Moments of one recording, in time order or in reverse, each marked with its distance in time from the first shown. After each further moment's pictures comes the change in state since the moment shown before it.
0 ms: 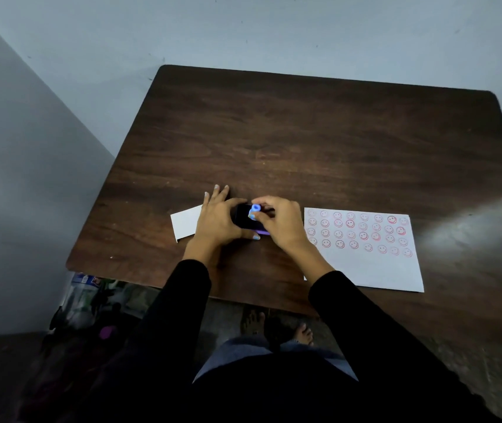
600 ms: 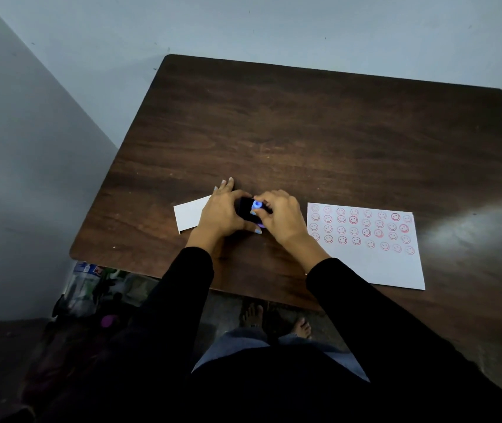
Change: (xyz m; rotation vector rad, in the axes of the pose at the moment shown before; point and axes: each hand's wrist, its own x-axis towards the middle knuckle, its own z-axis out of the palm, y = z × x) left_hand 0.003 0.003 -0.003 -0.095 -0.073 -0.034; right_hand -0.004 -0.009 0.001 -0.250 -0.046 -0.091
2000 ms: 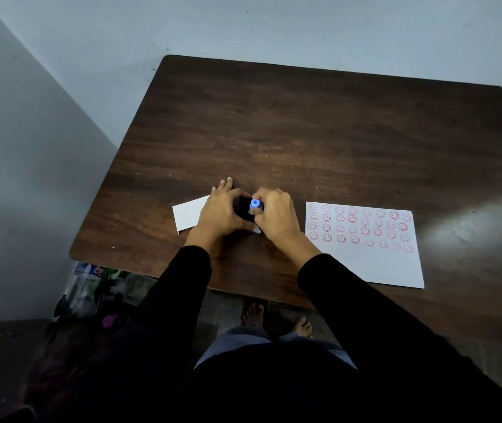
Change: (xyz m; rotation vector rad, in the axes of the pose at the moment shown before) left_hand -0.001 0.002 -0.002 -0.013 0.001 0.014; right_hand 0.005 -0.017 -0.002 -0.097 -0.070 0.147
